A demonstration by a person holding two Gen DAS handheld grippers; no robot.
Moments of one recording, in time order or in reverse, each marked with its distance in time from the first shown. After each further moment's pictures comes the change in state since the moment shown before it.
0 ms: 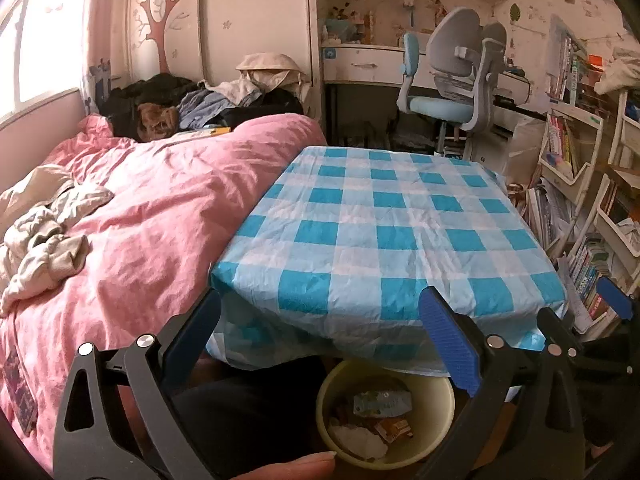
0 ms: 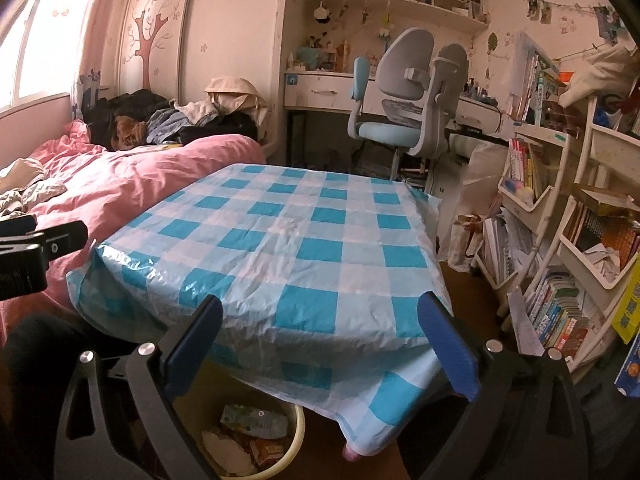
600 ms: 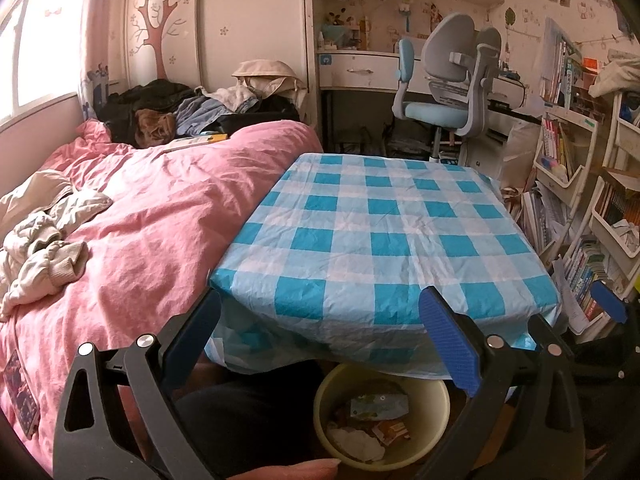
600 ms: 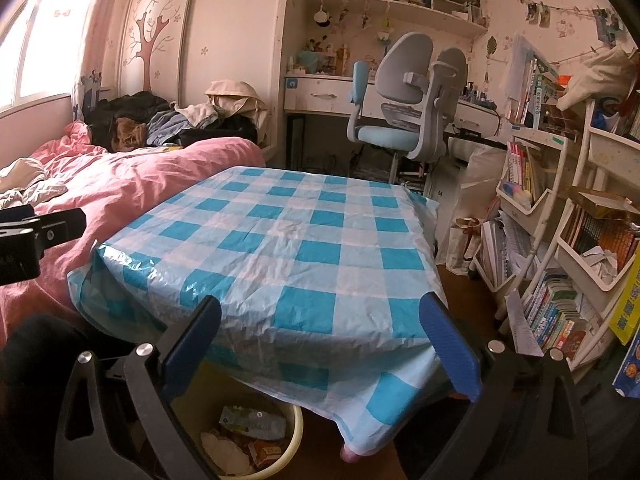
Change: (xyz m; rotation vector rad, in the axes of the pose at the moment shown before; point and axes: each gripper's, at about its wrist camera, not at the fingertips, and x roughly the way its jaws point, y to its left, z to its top) left arm -0.007 -0.002 0.003 0.008 -0.013 -0.006; right arm -0.008 -0.001 0.000 -0.003 -0.008 0.001
